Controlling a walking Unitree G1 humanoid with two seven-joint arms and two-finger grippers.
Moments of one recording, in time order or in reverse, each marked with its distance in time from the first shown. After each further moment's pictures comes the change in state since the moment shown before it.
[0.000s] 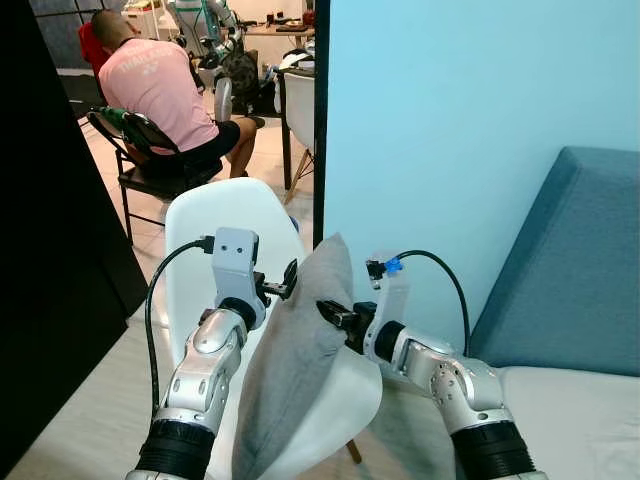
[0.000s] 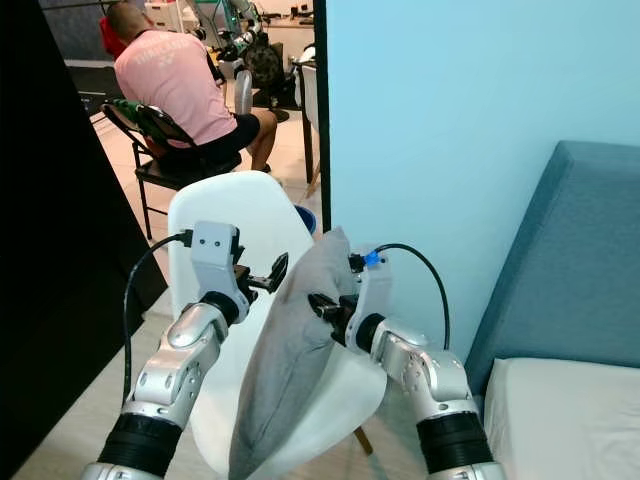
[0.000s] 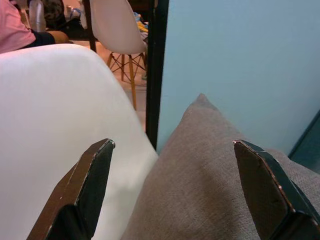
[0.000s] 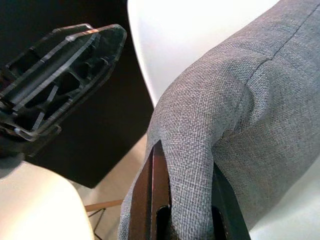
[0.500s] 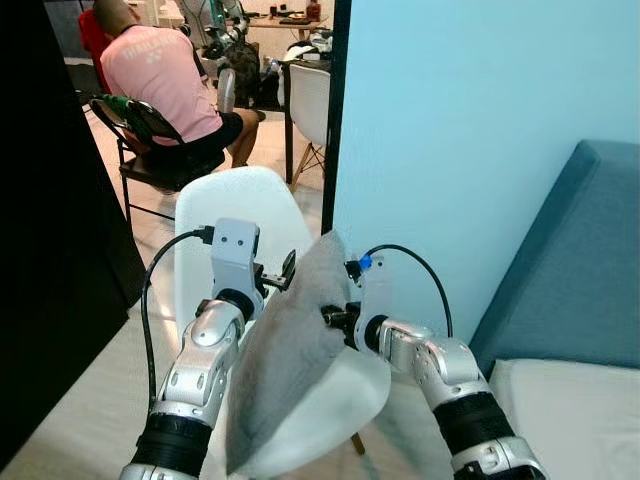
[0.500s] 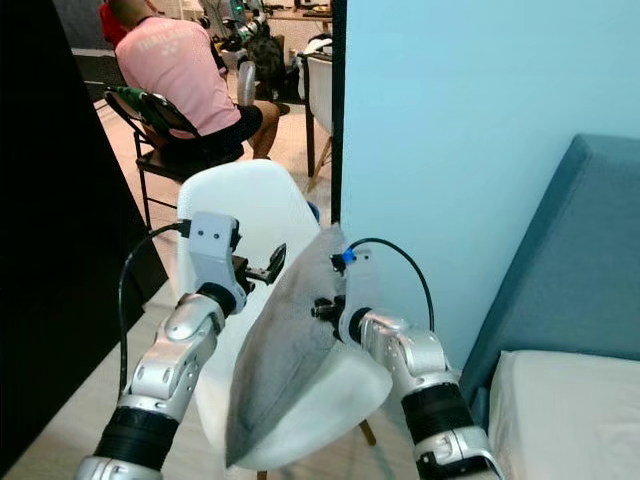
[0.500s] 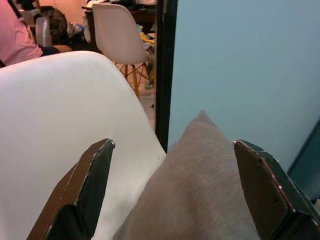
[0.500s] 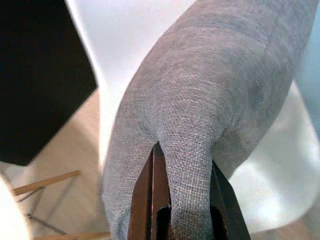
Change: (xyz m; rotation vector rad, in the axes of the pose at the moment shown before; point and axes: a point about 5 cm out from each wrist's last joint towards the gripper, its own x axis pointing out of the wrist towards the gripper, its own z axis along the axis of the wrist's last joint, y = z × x) left arm 0.003 0.001 0.013 0.046 -0.048 -0.003; right arm 0.017 -0.019 -0.002 -0.133 0.157 -0.251
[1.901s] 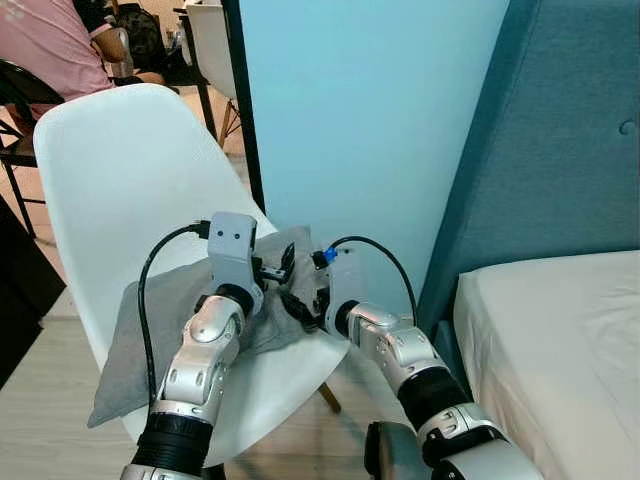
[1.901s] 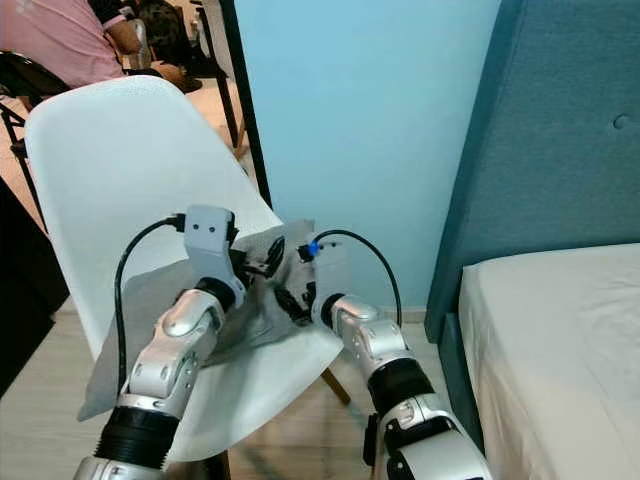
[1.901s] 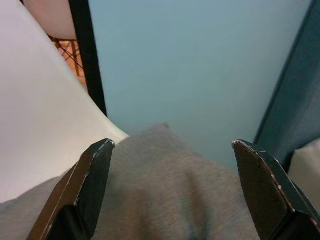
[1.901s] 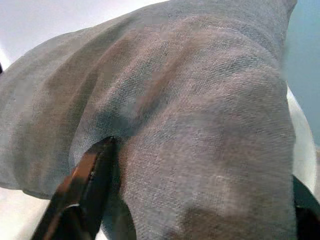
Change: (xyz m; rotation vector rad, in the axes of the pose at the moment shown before) left arm 0.000 0.002 0.011 -0.023 -0.029 0.048; right arm 0.028 0.024 0.014 -0.156 -0.090 0.066
